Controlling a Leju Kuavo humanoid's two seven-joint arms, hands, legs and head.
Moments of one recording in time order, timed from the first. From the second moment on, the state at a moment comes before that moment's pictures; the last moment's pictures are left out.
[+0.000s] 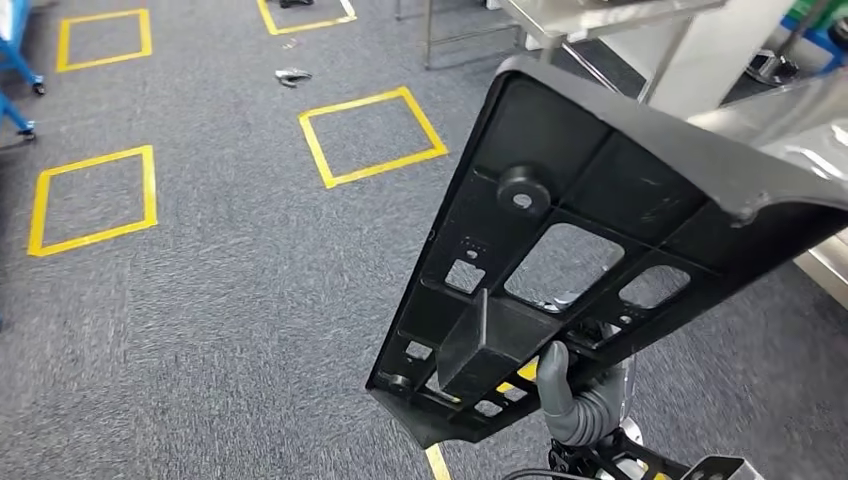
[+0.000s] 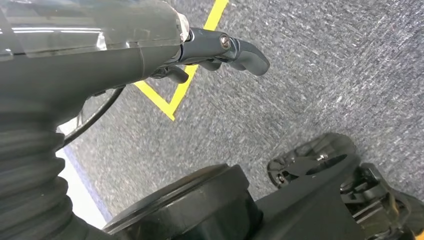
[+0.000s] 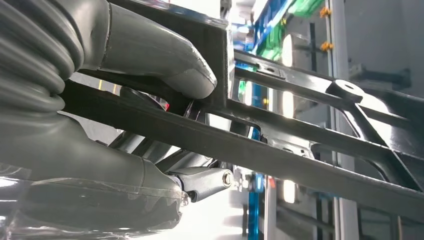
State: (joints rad) left arm -0.10 -0.16 0.86 -0.19 -1.33 0.14 0.05; right arm 0.07 0.17 0.29 -1.90 0.08 0.16 -0.70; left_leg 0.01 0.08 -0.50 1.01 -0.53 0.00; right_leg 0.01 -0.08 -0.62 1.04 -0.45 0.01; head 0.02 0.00
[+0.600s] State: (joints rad) left arm -0.11 -0.16 0.86 -0.19 -1.34 0.13 0.05; right arm 0.07 0.17 0.28 -1.90 0.08 0.14 -0.70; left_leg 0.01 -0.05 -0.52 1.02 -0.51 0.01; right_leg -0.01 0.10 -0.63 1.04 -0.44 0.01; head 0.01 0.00
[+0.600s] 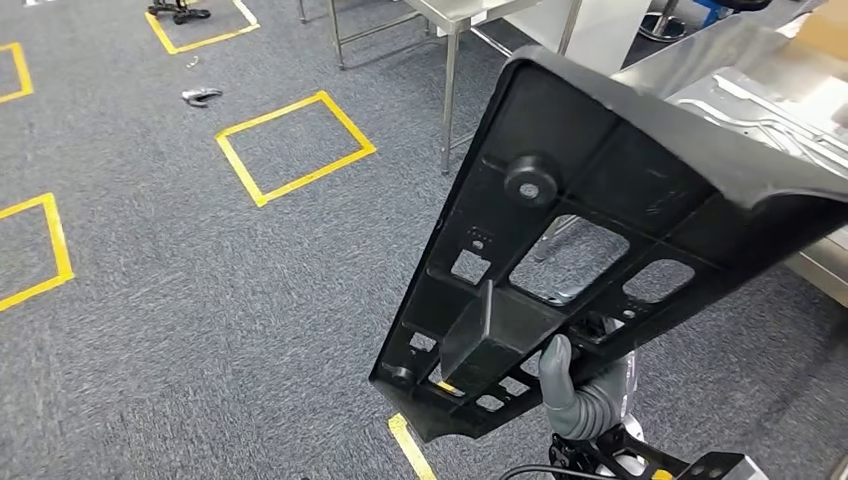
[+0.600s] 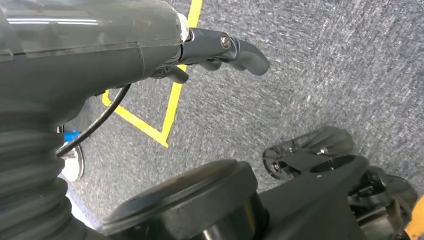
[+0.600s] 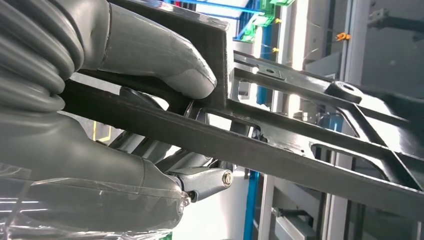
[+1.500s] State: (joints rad) left arm -0.11 -0.16 0.86 -0.19 -1.33 0.13 0.03; right arm 0.07 0.17 0.28 -1.90 0.08 0.13 -0.70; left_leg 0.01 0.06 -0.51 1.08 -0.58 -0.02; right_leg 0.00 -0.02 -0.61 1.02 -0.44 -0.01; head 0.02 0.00
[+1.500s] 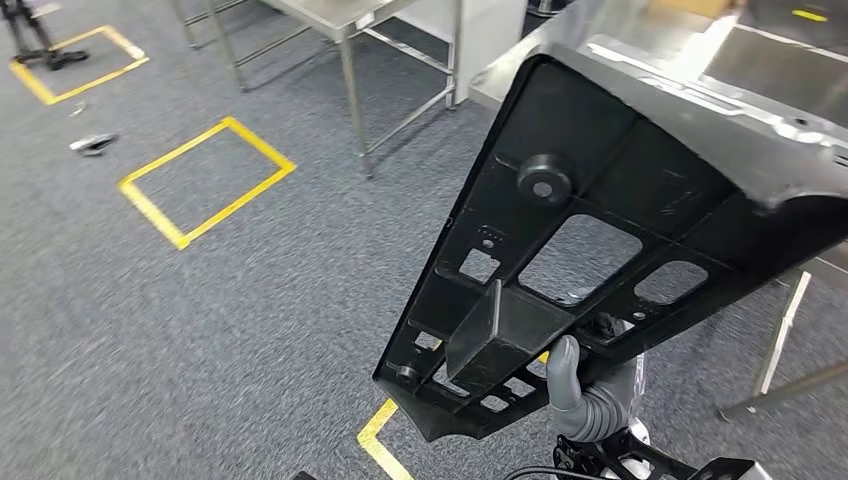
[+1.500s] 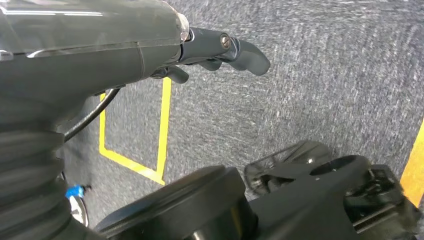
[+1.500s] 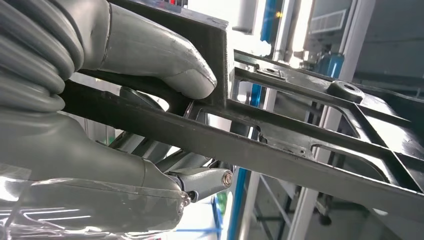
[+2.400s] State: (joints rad) left arm -0.11 -0.16 0.87 -0.20 -1.34 0.12 0.00; right arm 0.07 0.16 0.28 -1.91 0.08 0.13 -0.70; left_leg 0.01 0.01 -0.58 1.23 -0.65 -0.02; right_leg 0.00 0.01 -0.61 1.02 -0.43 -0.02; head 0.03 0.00
